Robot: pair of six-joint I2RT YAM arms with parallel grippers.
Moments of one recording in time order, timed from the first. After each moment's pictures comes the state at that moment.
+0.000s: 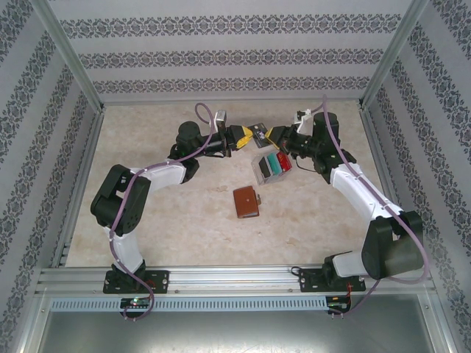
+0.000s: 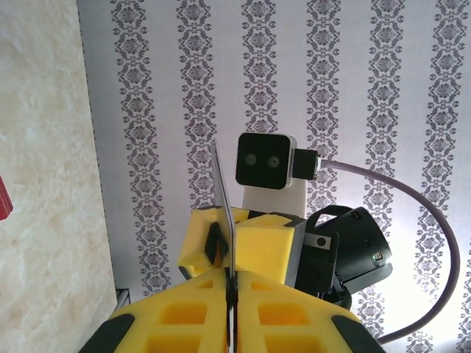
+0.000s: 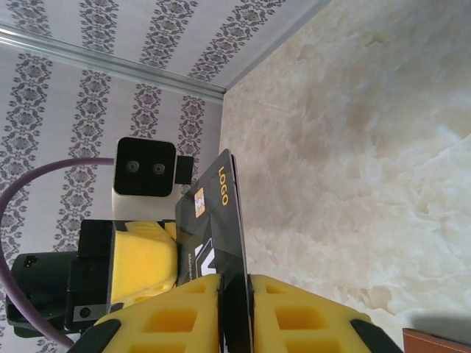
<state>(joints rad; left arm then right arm) -0.44 1.85 1.10 0.87 0.79 -1.59 0.20 1.39 1.01 -0.03 -0.71 0.97</state>
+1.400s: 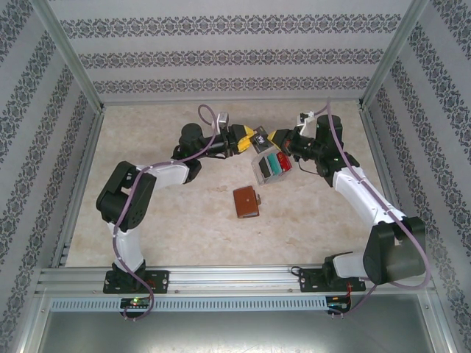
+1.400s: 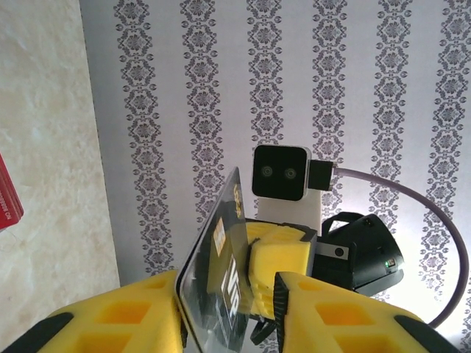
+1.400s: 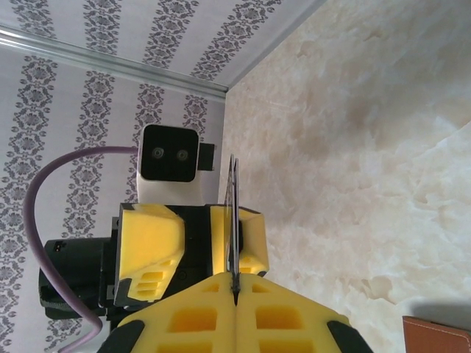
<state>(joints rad) -0.45 1.92 1.12 0.93 0.80 -1.60 0.18 1.35 0.97 -0.02 -0.74 0.99</state>
